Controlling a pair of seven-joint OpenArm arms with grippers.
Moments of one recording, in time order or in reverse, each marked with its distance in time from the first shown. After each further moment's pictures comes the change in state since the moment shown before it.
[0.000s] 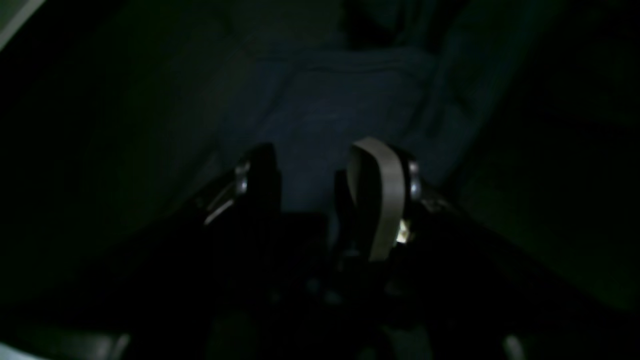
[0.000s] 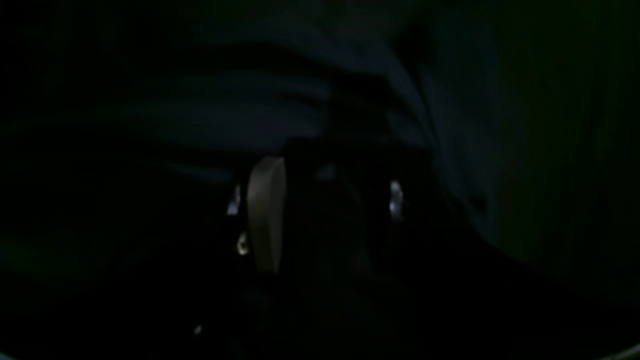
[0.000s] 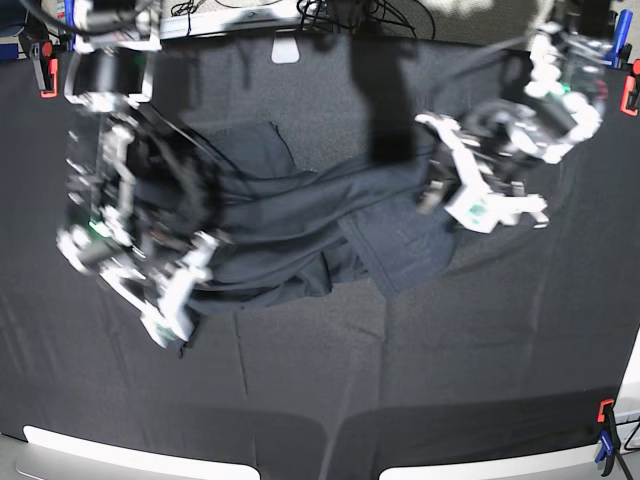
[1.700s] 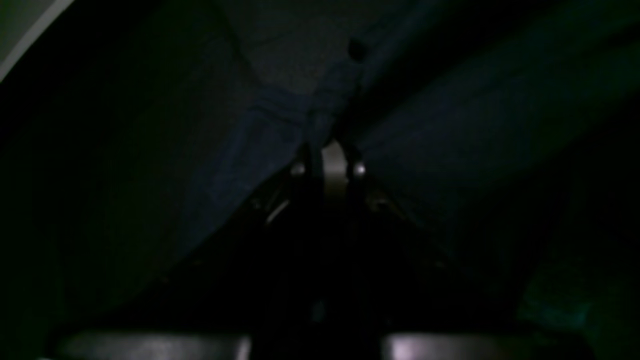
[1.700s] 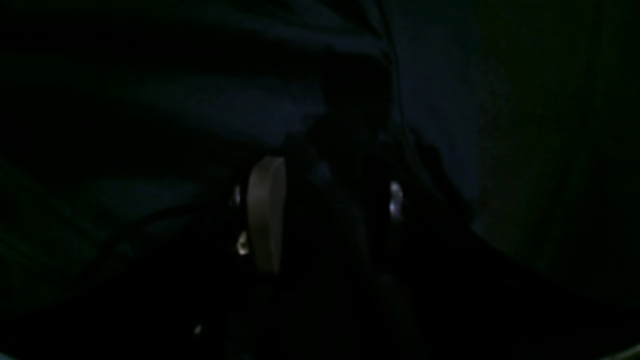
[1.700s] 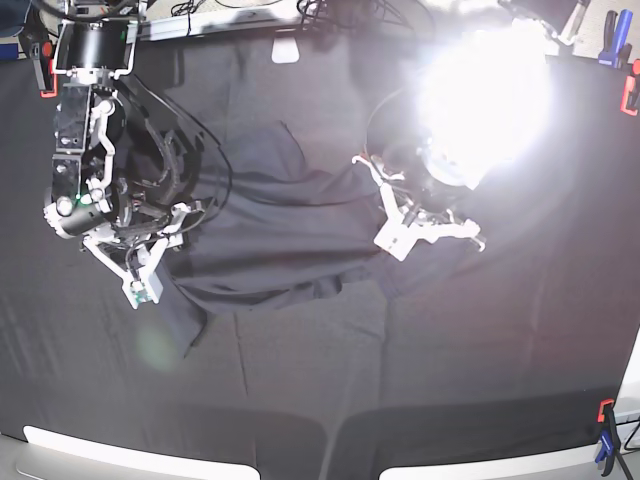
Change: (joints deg) left arm -12.0 5.5 15.0 -14.0 11.5 19.8 -0.3; right arm -4.3 1.8 1.9 0.0 0.0 0.0 1.5
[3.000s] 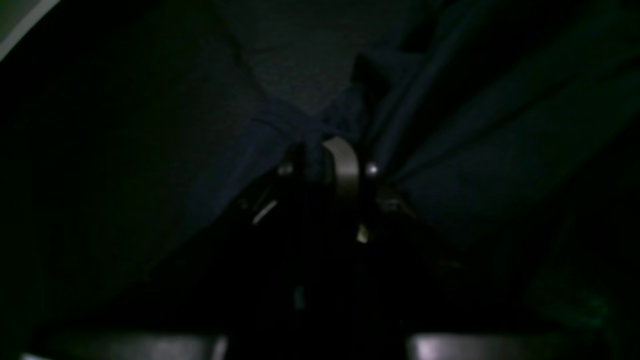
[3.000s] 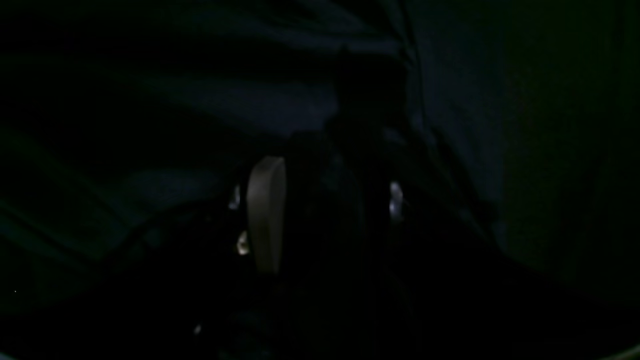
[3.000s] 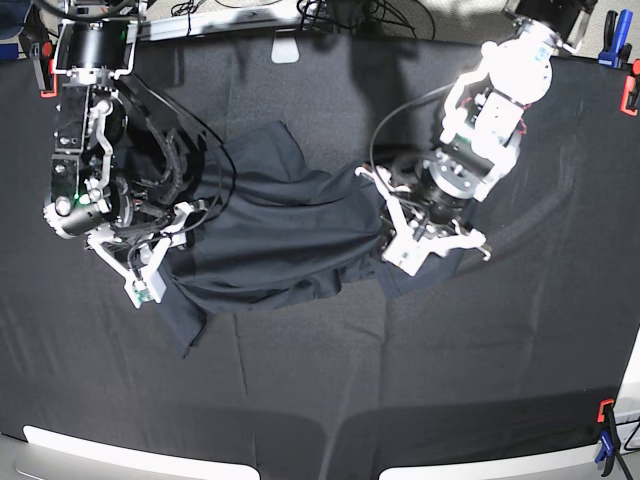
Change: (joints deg) left arm -1.6 -0.1 -2.0 0.0 -5.6 -2.2 0.1; right arm 0.0 0.0 0.0 0.0 2.8 0.0 -1.2
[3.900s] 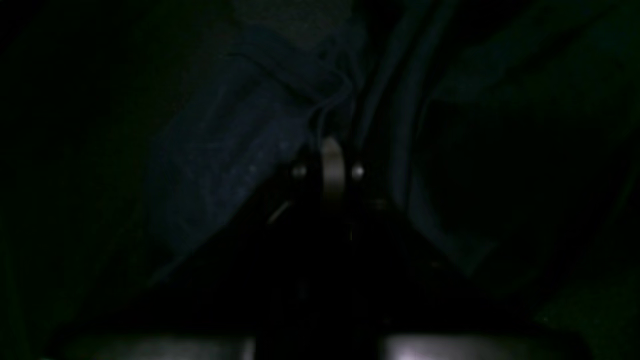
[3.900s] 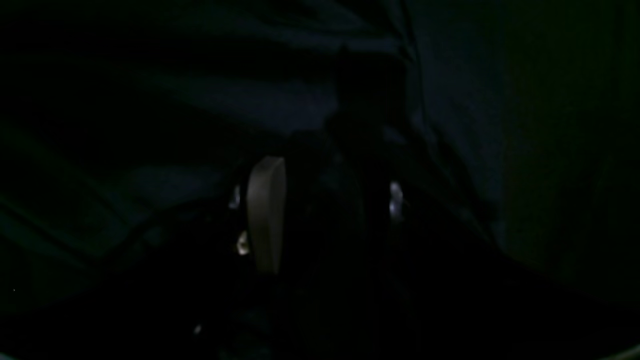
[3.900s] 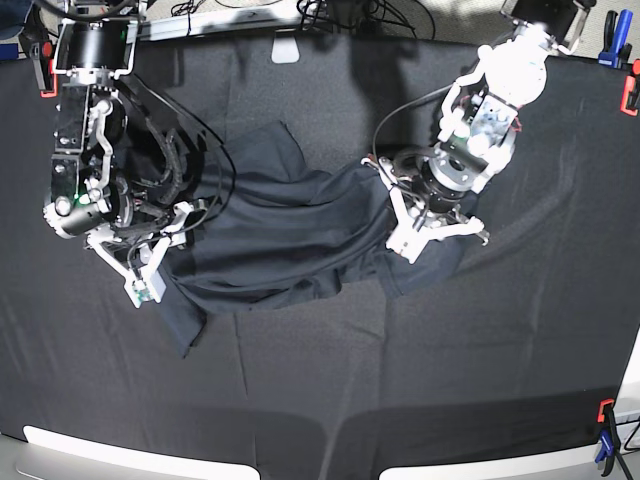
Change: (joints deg) left arm 0.0 0.3 0.1 -6.3 0.0 -0.2 -0.3; right arm 0.0 0.0 0.0 0.0 0.0 0.0 -0.2
